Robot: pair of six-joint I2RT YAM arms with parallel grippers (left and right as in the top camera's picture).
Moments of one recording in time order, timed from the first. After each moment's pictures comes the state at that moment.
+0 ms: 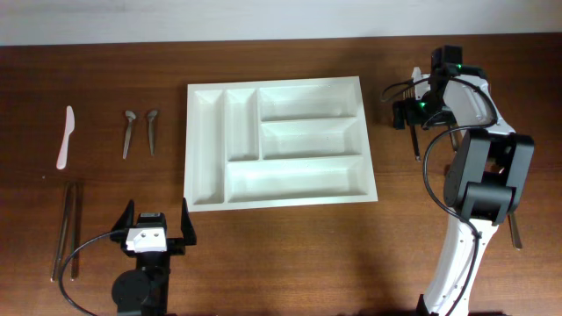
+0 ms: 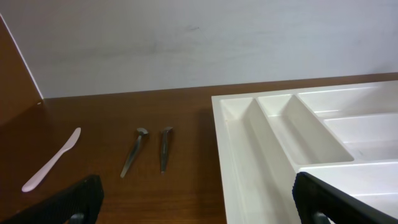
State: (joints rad) left arm 0.05 0.01 0.01 -0.08 0.00 0.08; right arm -0.16 2.37 1.91 -0.93 -0.05 -0.23
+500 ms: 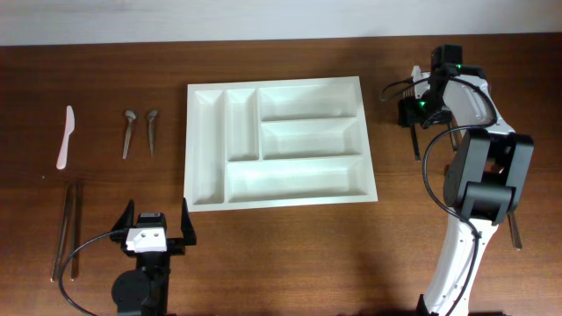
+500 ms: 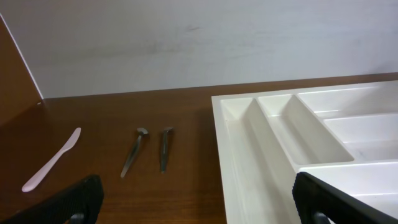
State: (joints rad) left arm 0.05 0.01 0.01 -0.08 0.00 0.08; right arm -0.16 2.37 1.91 -0.90 -0.05 -0.24
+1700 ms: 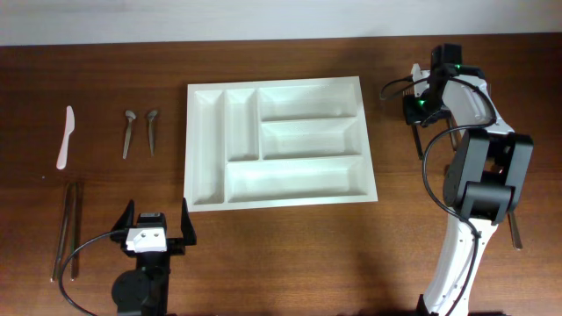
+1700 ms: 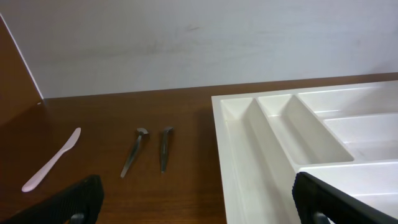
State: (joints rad) left arm 0.05 0.01 0.01 -0.08 0.00 0.08; right arm -0.16 2.37 1.91 -0.87 -0.05 -0.24
